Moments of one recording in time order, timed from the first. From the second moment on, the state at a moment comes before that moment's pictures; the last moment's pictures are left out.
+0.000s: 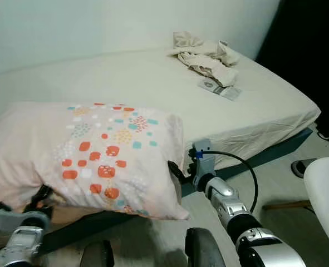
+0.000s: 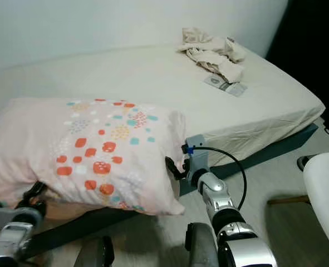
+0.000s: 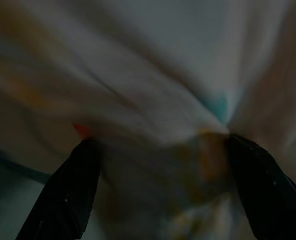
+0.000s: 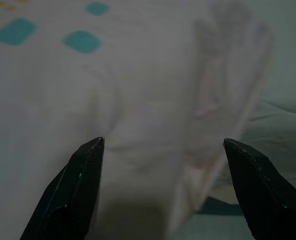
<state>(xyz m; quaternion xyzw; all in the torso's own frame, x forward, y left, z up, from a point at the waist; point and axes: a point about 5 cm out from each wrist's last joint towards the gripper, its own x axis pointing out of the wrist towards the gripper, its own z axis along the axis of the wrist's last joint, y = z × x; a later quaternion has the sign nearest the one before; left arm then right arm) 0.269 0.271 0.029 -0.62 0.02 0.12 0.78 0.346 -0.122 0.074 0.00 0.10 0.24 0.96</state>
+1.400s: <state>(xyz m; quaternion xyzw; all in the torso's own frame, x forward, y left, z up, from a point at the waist) 0.337 0.183 0.089 -0.34 0.05 0.02 0.94 0.330 -0.159 0.055 0.03 0.11 0.15 0.98</state>
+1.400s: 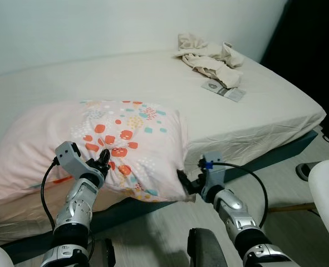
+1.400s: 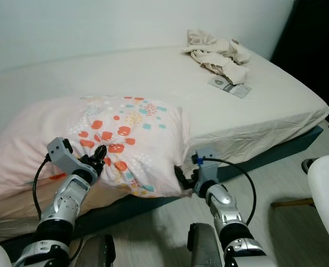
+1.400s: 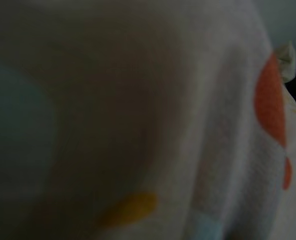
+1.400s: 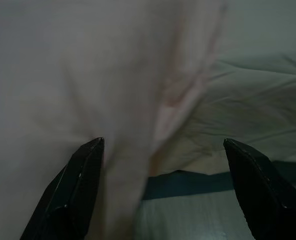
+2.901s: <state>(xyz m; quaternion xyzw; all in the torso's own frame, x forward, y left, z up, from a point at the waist) 0.321 0.176 0.095 -0.27 0.08 -0.11 0.95 0.356 -0.105 0.075 0.40 0.22 0.19 0.87</state>
